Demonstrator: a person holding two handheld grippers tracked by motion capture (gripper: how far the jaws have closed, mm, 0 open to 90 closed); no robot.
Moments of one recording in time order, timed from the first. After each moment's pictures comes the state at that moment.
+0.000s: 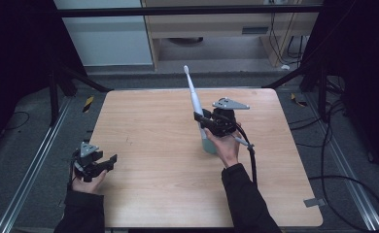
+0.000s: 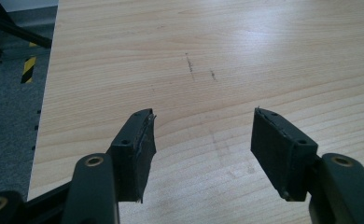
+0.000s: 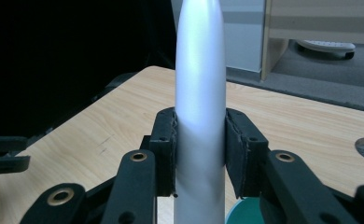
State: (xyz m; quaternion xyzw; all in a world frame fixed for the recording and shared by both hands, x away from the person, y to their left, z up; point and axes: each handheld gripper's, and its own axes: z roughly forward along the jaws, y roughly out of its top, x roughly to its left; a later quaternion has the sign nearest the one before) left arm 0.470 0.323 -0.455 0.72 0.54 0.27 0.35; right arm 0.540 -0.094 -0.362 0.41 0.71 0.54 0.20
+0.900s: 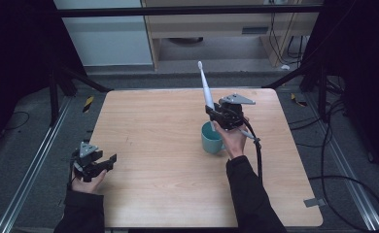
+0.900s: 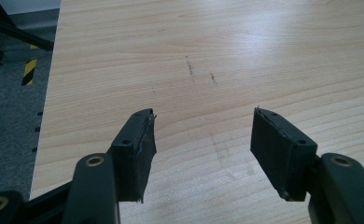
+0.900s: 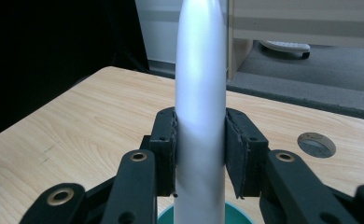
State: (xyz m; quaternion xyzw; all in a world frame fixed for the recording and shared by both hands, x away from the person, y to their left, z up) left arm 0.469 0.324 -0.454 0.72 0.54 0.27 0.35; right arm 0.571 -0.119 -0.376 0.44 0.69 0.51 0.24
